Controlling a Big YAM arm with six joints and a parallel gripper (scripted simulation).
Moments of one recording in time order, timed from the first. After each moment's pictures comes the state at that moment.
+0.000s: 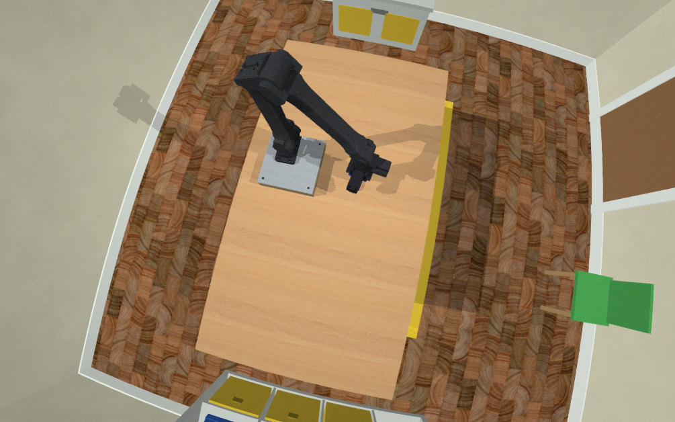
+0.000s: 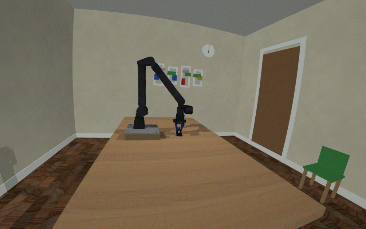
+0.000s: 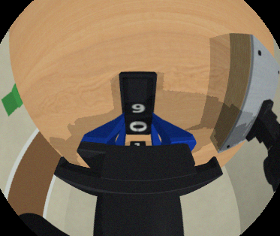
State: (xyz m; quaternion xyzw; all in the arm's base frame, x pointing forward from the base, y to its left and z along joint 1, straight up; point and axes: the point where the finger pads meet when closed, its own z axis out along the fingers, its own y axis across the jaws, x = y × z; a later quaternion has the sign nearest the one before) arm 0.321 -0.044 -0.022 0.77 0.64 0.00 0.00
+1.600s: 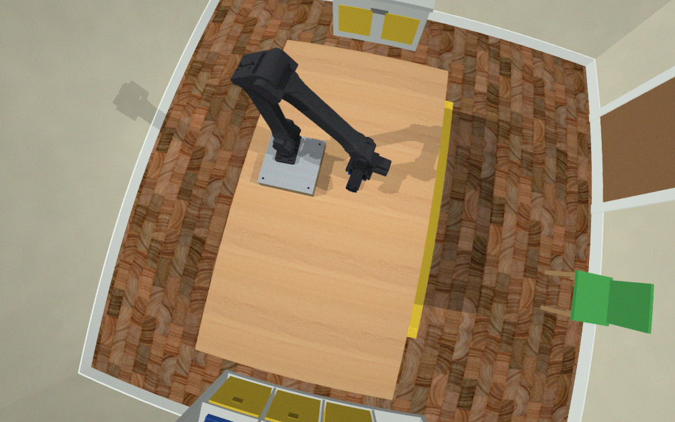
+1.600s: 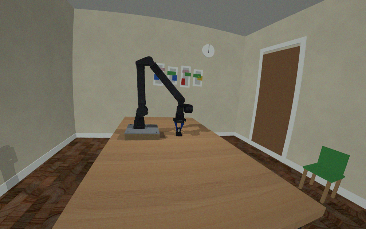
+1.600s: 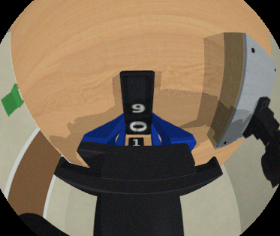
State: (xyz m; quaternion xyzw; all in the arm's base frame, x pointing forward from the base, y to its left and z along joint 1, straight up) arm 0.317 -0.044 -0.011 0.77 0.64 0.00 0.00
